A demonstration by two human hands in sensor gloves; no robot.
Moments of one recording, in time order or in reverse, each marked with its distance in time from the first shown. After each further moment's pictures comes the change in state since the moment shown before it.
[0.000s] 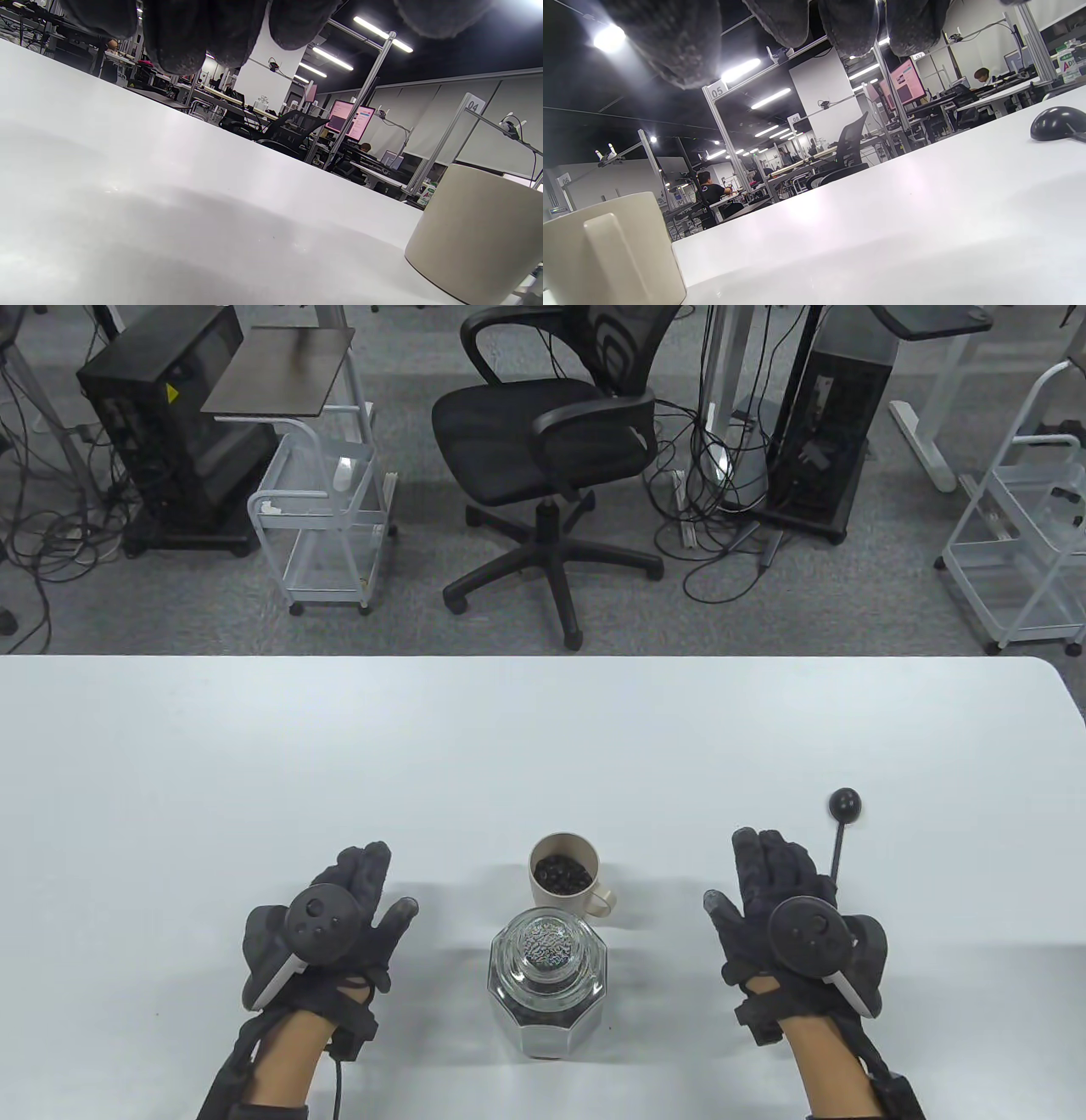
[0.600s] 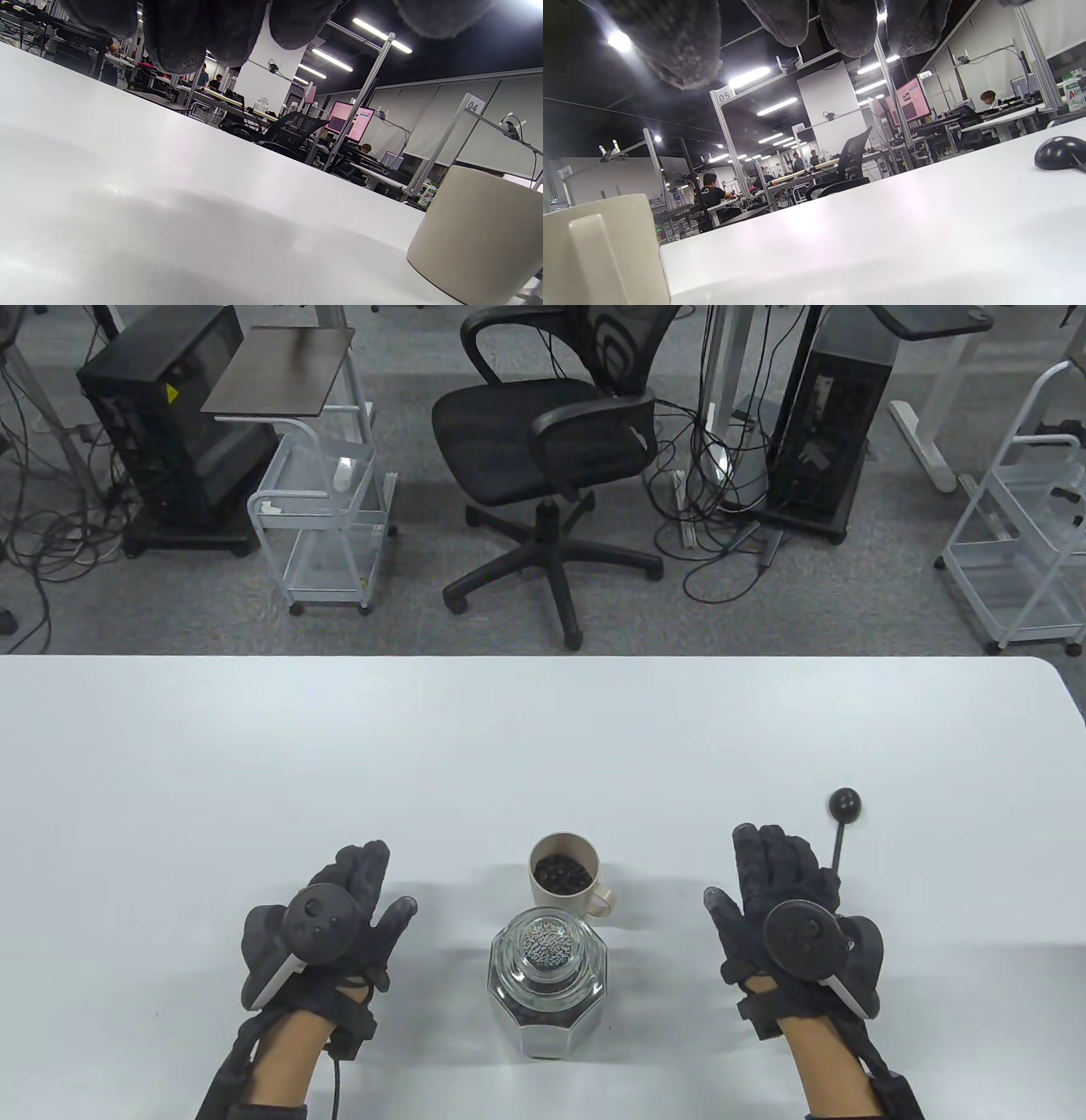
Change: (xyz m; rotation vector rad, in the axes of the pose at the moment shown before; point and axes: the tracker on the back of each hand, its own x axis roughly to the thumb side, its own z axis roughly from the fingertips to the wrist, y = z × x) left_hand 0.000 0.001 0.000 0.006 -0.002 -0.009; right_hand 0.006 -0.004 0.001 -0.037 -0.029 0.059
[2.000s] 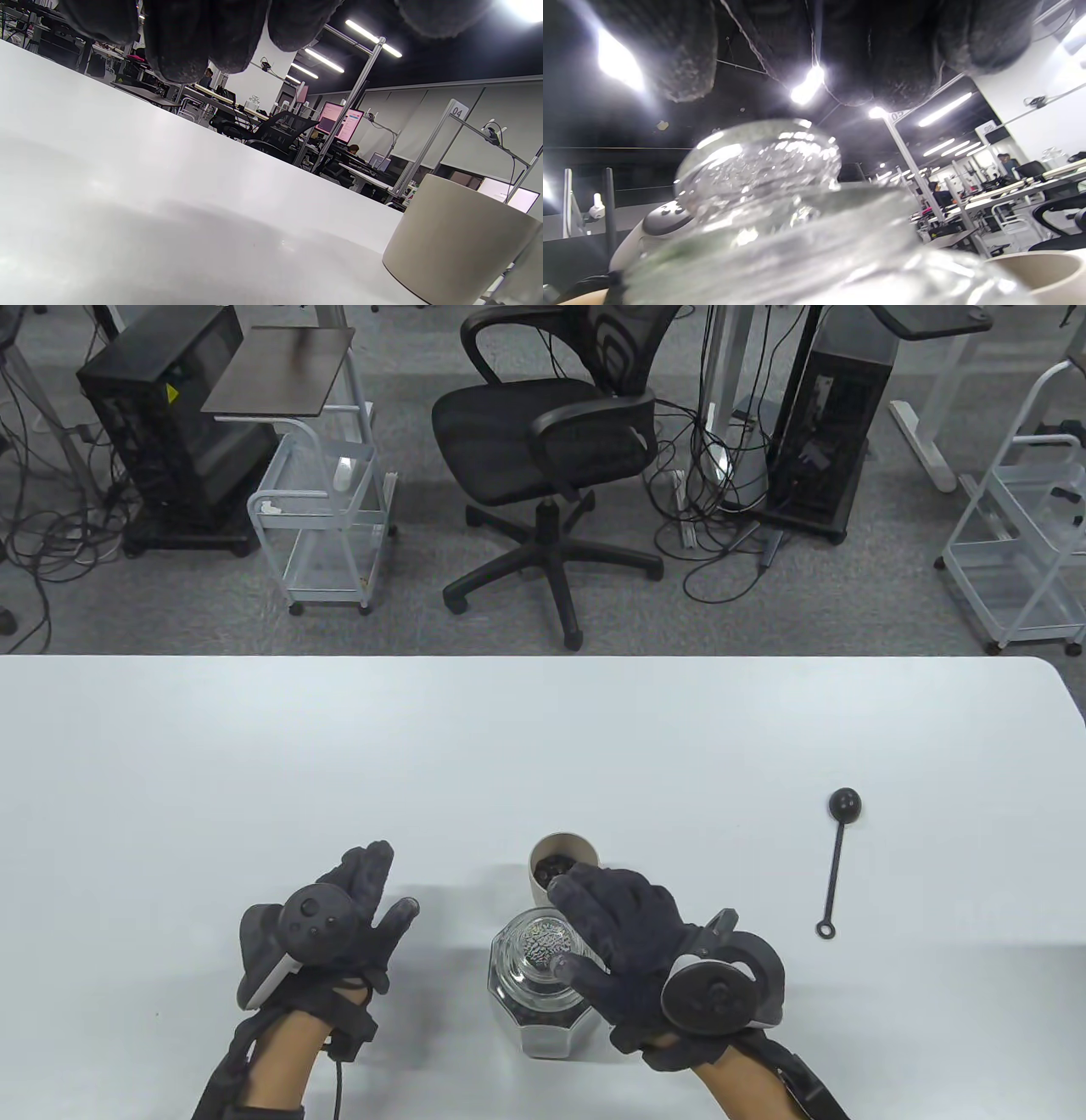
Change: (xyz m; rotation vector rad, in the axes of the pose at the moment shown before) left_hand 0.001 0.004 0.001 -0.008 -0.034 0.035; right_hand 0.151 -0.022 0.013 -0.038 -0.589 -0.303
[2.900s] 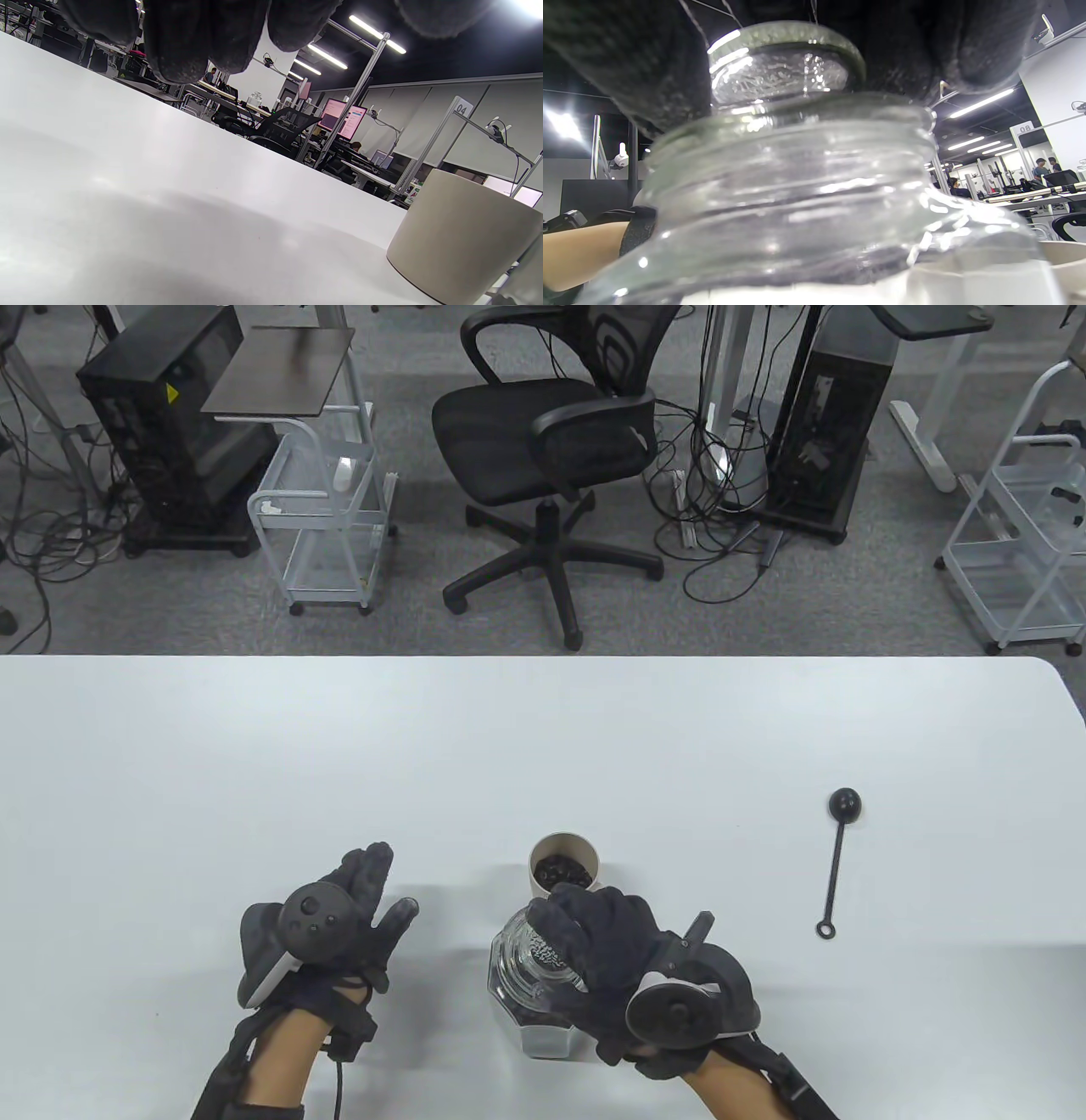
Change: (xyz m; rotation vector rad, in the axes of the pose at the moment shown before) left_hand -0.001 -0.002 -0.001 -0.015 0.008 0.004; right_hand 0.012 0.025 -0.001 0.113 -0.108 0.093
